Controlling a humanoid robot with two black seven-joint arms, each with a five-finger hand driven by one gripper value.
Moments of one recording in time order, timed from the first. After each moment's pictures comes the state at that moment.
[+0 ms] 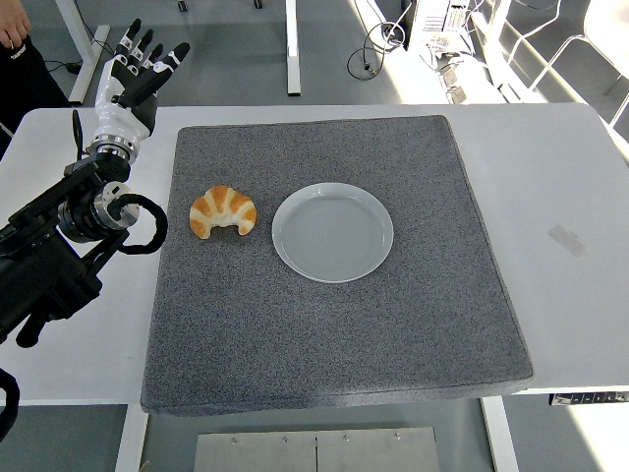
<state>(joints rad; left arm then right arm) -0.90 0.18 -0.69 -0.70 0.07 0.12 -0.46 -0.10 0.00 0.06 0.15 -0.06 0.01 0.35</state>
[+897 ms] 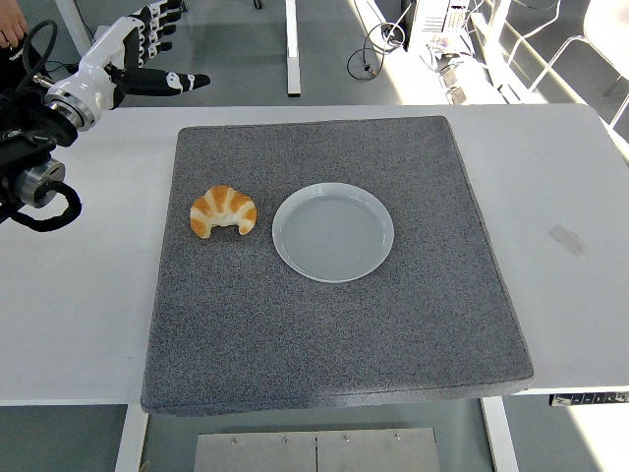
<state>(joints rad) -1.21 0.55 -0.05 -1.01 0.33 0.19 -0.35 -0.10 0.00 0.06 0.15 -0.06 0.01 0.35</state>
